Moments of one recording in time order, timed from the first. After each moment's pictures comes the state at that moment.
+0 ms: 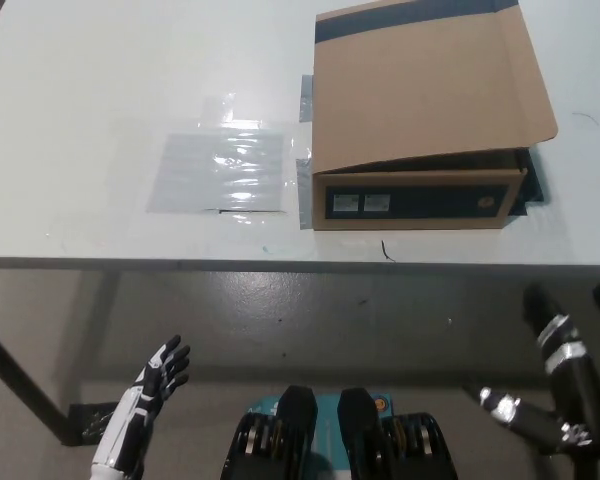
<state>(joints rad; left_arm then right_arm) 0.04 0.15 -0.02 0.13 -0.03 -0.26 -0.13 0.03 -0.10 -0.01 -0.06 0.03 -0.38 0.04</state>
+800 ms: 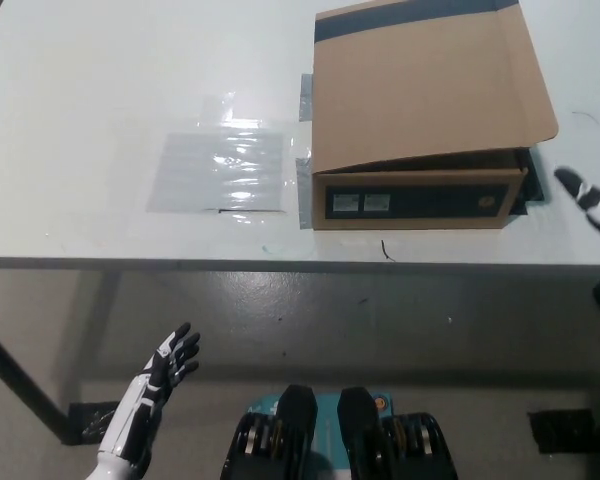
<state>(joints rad) 0.02 0.15 -0.03 0.13 -0.05 -0.26 -0.15 -0.37 -0.12 -0.20 -0.13 0.19 -0.20 0.00</state>
